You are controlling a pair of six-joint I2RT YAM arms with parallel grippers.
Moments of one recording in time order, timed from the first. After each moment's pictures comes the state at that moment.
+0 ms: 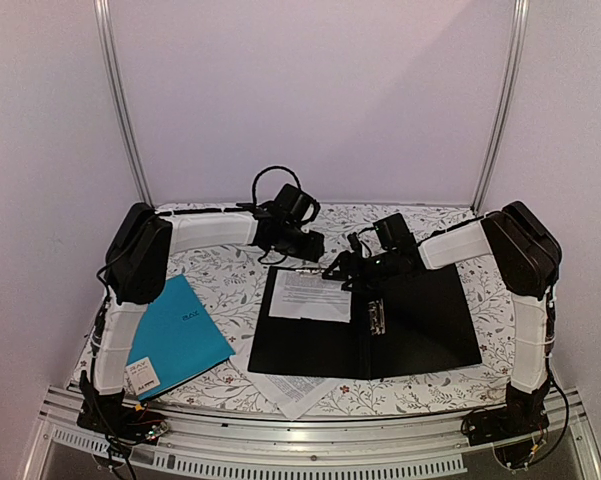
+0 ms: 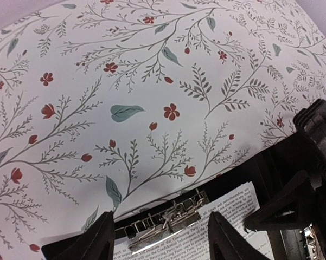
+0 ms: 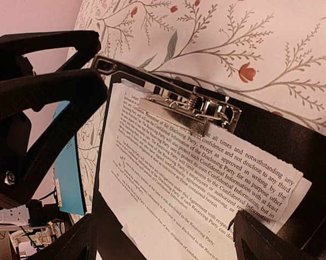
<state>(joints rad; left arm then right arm) -0.74 2.30 1.83 -0.36 -0.07 -0.29 0.55 2.09 1.23 0.07 -0.59 0.65</state>
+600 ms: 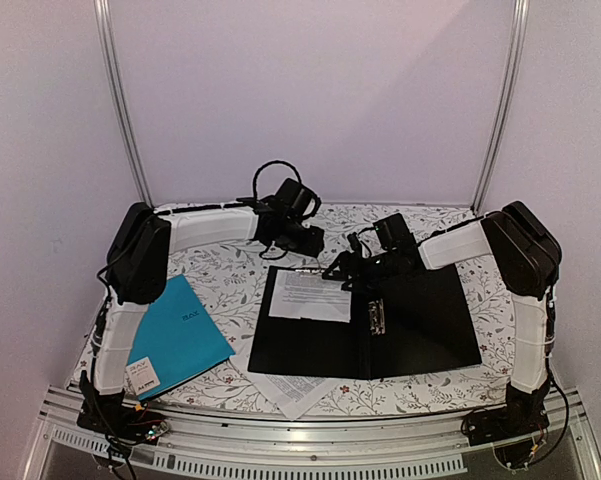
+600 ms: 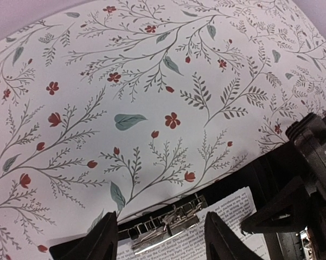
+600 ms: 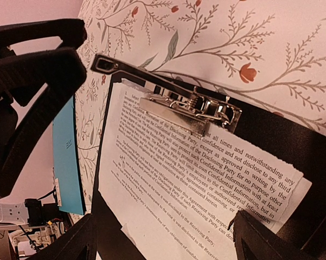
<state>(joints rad) -0.74 2.30 1.89 -0.41 -0.09 -0.29 0.56 2.09 1.23 0.07 -0.59 0.64</state>
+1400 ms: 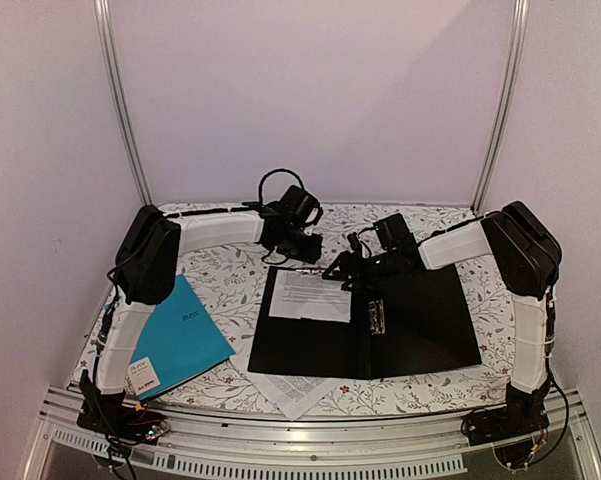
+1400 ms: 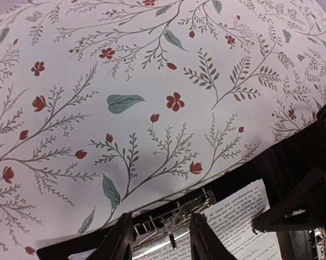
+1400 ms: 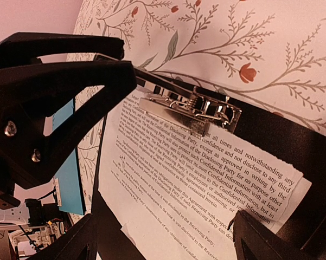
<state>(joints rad) -0.74 2.37 1.93 -0.46 -0.07 -0.29 0.55 2.09 1.23 0.07 -0.59 0.64</state>
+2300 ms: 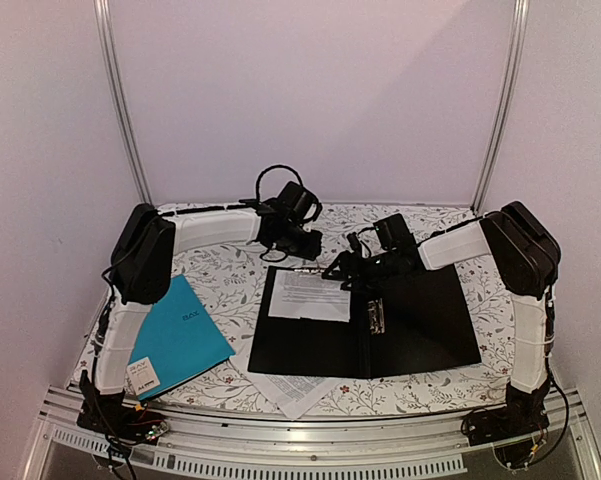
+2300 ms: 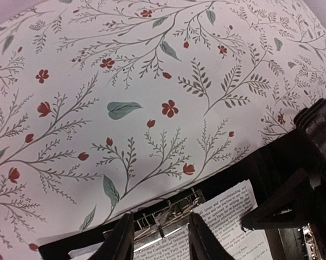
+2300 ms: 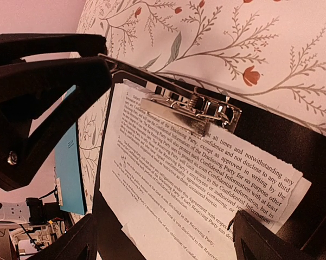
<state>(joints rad) -0.73 2.34 1.92 -0.45 -0.06 -0.29 0.55 2.10 1.23 0.09 -0.60 0.64</state>
